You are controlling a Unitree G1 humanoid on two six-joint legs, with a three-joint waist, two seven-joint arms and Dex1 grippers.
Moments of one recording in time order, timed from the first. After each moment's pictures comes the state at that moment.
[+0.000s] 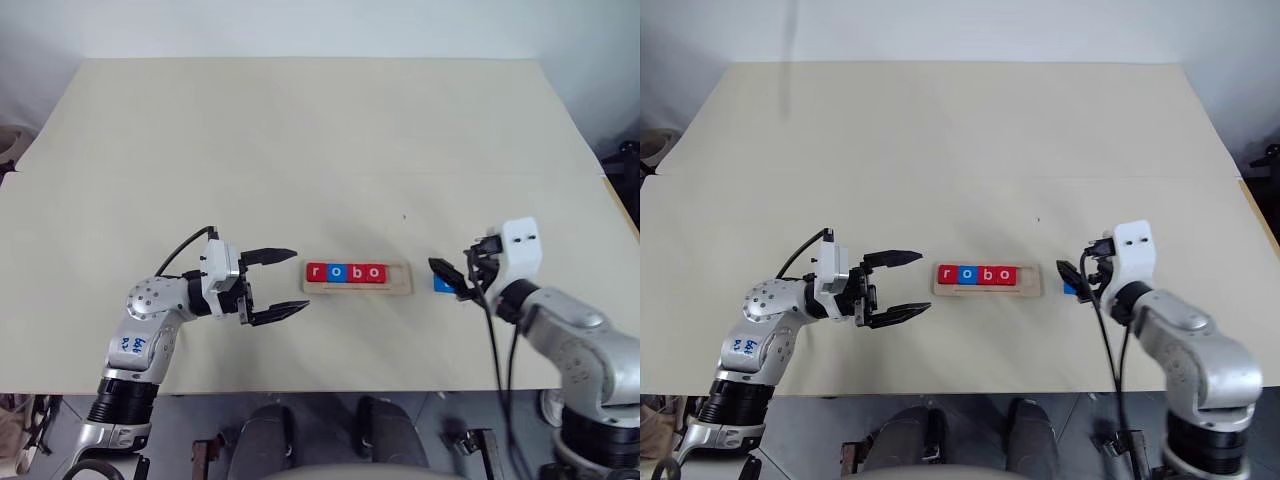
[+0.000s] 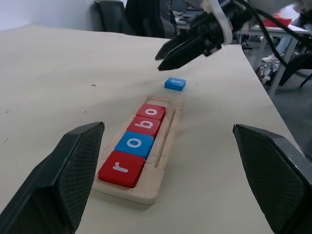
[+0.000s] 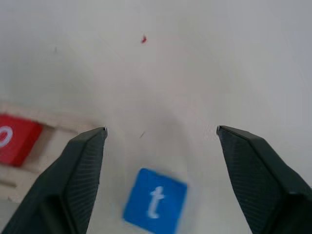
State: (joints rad) left arm -0.25 0.49 0.00 -0.06 -0.45 0.09 -1.10; right arm -0.19 -0.63 -0.28 -0.50 0.47 1.06 0.44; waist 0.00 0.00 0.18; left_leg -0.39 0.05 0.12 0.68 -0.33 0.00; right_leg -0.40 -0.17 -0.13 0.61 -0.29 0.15
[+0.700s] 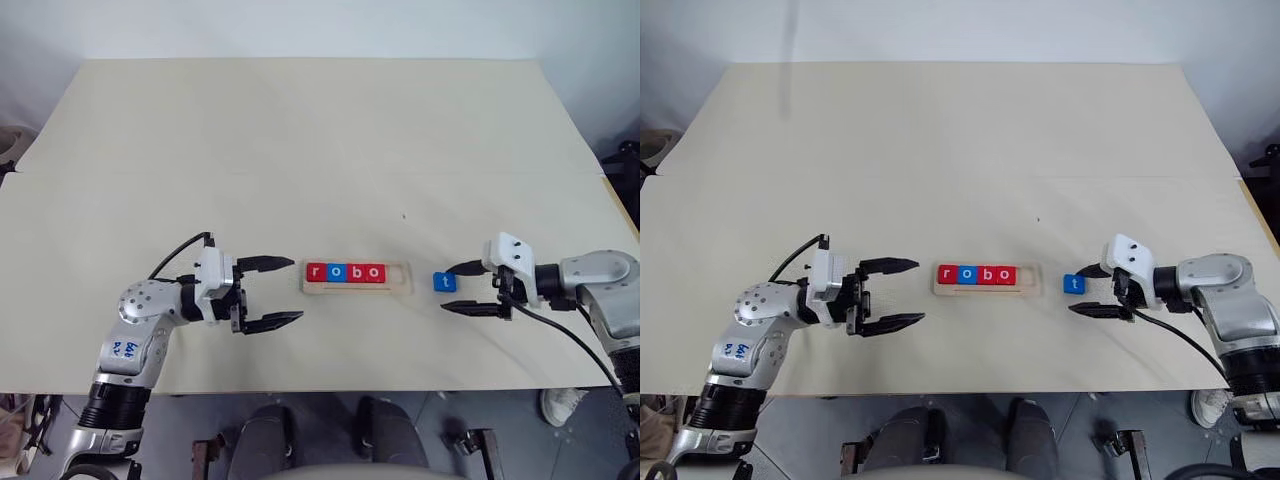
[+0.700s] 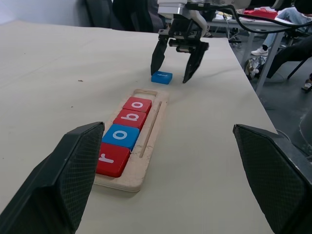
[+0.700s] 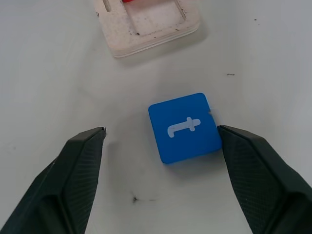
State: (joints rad) left arm -0.22 0.53 0.01 -0.07 -0.46 0.08 -1.16; right arm -0.42 -0.92 0.08 0.26 0.23 0.19 1.34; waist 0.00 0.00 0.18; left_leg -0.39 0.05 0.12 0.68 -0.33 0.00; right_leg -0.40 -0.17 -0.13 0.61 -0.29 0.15
